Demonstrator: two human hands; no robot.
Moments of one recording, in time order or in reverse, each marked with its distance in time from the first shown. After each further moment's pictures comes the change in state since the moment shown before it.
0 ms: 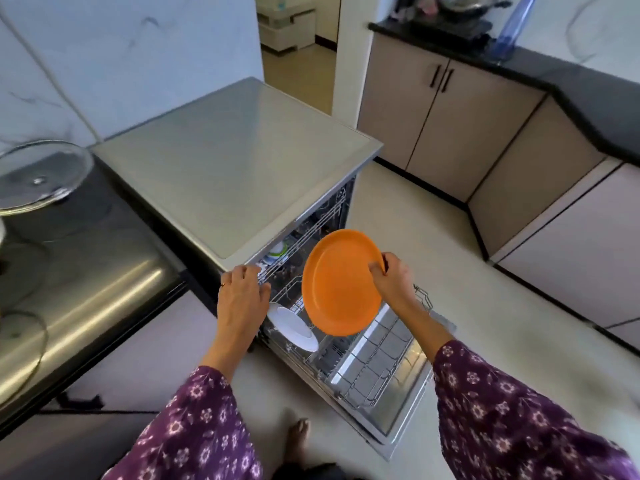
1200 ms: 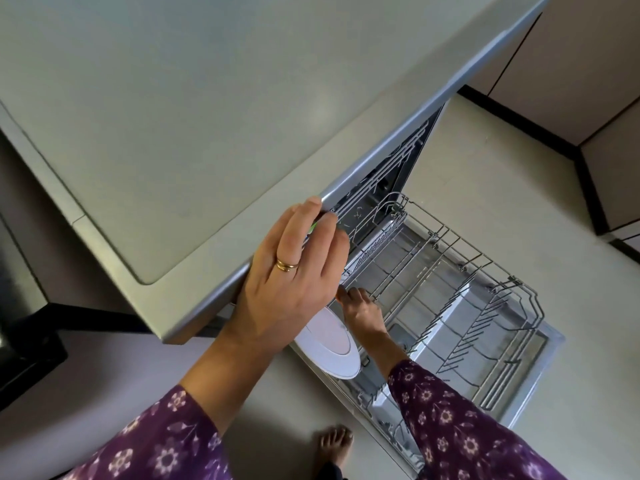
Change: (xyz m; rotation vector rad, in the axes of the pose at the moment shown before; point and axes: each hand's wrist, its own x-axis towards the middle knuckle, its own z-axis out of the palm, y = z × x) left_hand 0.135 -0.034 0.158 0.521 0.755 0.722; right_hand 0.125 0.184 0.352 -0.554 -0.254 -0.446
